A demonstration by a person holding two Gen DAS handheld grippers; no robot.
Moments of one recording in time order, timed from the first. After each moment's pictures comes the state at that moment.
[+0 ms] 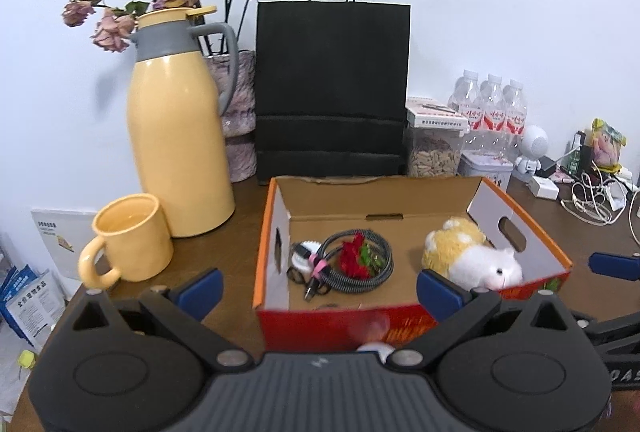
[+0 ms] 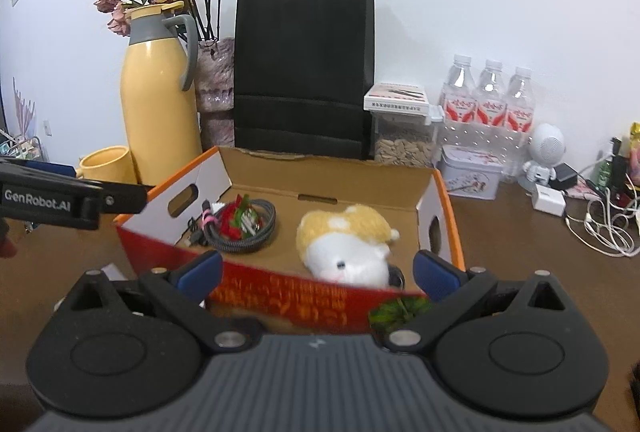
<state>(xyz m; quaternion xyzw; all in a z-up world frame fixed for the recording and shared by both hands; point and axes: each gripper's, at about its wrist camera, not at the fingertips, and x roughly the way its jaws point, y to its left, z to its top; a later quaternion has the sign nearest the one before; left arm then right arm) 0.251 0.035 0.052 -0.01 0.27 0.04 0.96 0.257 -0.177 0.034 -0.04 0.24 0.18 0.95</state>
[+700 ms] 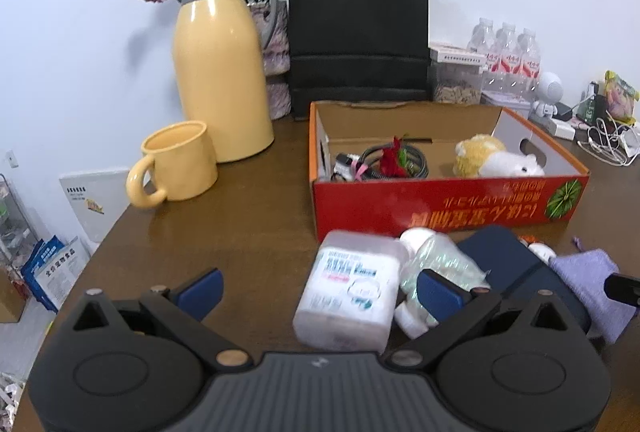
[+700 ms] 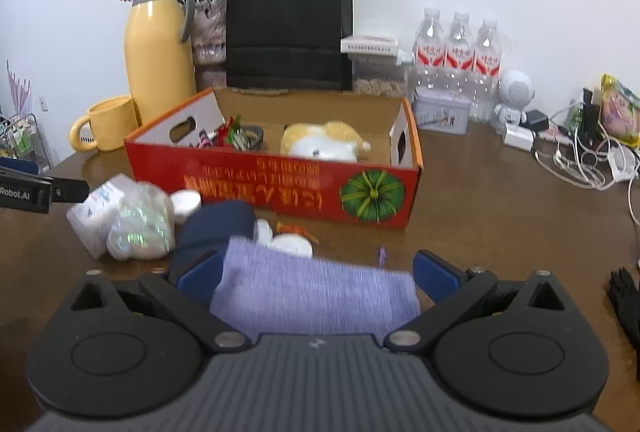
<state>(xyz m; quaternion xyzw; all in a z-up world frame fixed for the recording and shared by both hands) 0.183 0.057 0.005 0.01 0.32 0.07 0.94 0.194 -0.215 -0.004 -0.04 0.29 0.17 0.94</state>
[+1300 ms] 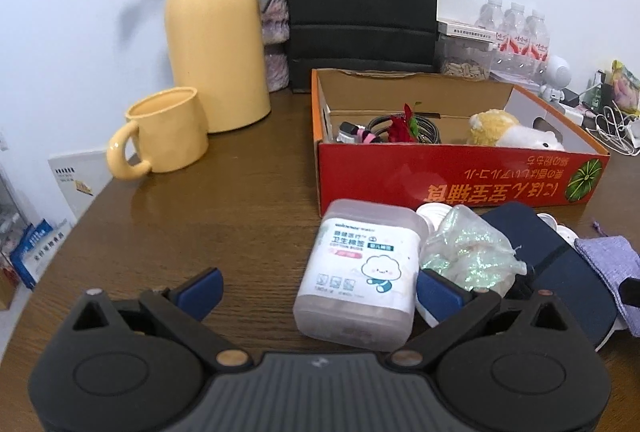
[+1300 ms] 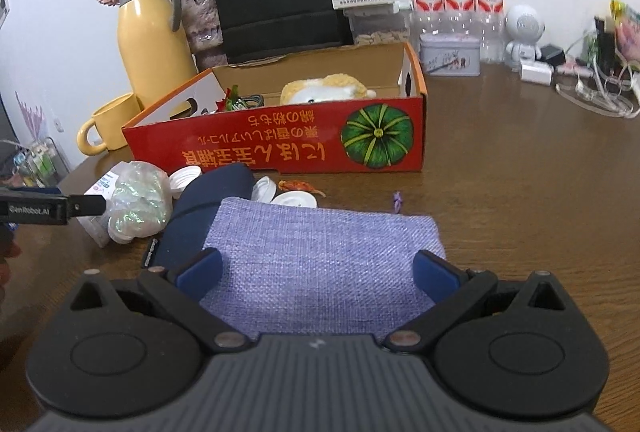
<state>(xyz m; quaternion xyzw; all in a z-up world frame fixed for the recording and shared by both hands) 0.206 0.071 -0.028 -0.01 0.34 0.06 0.94 0.213 -0.236 -0.040 0.04 0.33 0.20 0.92</state>
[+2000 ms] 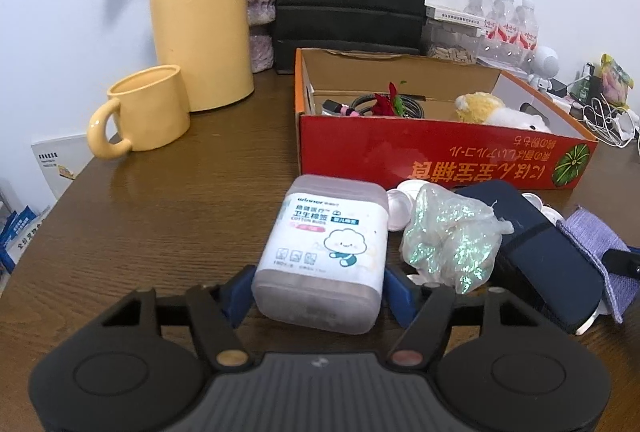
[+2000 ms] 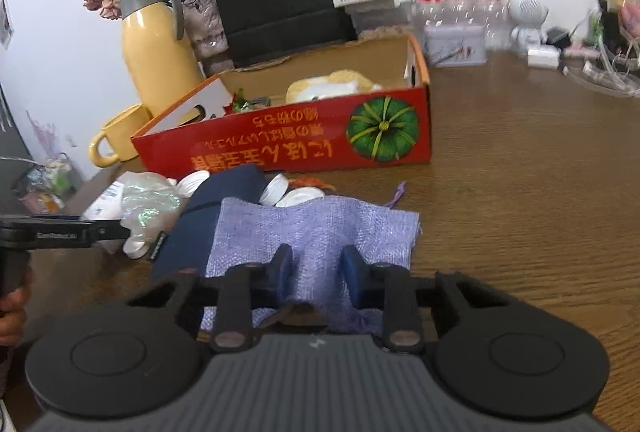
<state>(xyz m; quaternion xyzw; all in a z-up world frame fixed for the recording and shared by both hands) 0.201 0.068 -0.036 -0.02 0.36 0.04 0.93 0.209 -0.239 -0.040 0.06 0.31 0.21 0.92</state>
